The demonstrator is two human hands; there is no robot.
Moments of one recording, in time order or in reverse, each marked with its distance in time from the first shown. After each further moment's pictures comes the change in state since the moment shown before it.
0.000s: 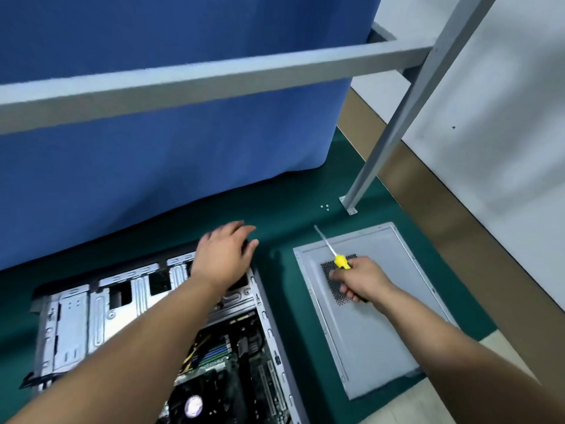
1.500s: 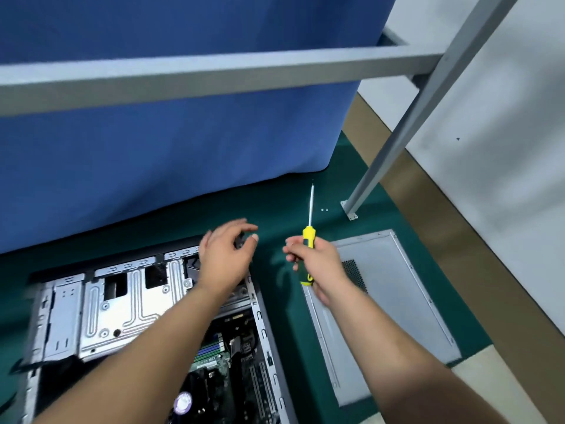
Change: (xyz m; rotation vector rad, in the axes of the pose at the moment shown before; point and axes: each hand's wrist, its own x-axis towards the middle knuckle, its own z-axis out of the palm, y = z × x) left_hand -0.015 0.026 0.002 -0.660 0.175 -0.235; right_hand -0.012 -0.070 0.059 0.778 -0.051 -0.210
